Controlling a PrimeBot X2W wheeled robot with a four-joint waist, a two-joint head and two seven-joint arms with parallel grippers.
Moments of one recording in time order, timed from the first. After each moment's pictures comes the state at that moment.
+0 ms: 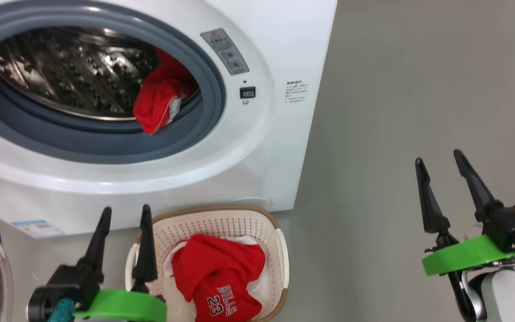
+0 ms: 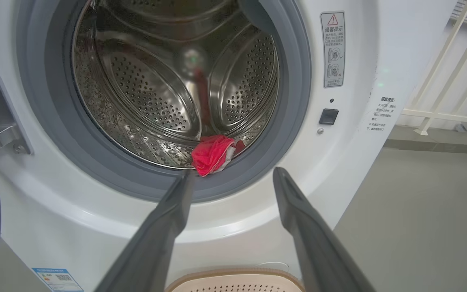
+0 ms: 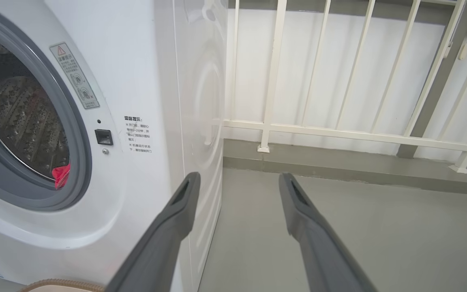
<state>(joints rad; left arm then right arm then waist) -0.15 0.17 -0.22 0.11 -0.37 0.19 -0.25 -0.17 -0.07 -0.07 0.16 0.13 0.13 -0.26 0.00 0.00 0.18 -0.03</state>
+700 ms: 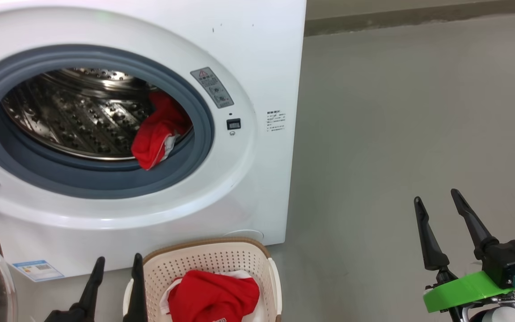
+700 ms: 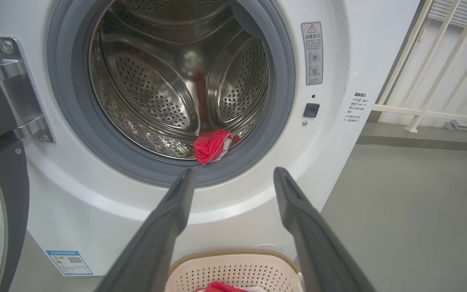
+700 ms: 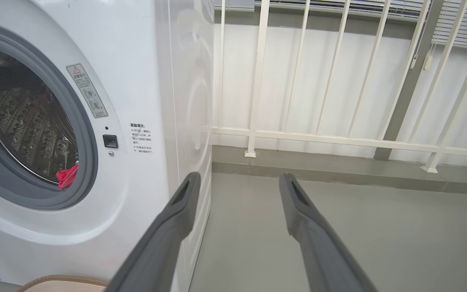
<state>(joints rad) 0.04 0.20 -0.20 0.07 -0.41 0.18 -0.25 -0.02 -0.05 -0.07 0.12 0.11 0.13 -0.26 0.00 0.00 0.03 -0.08</state>
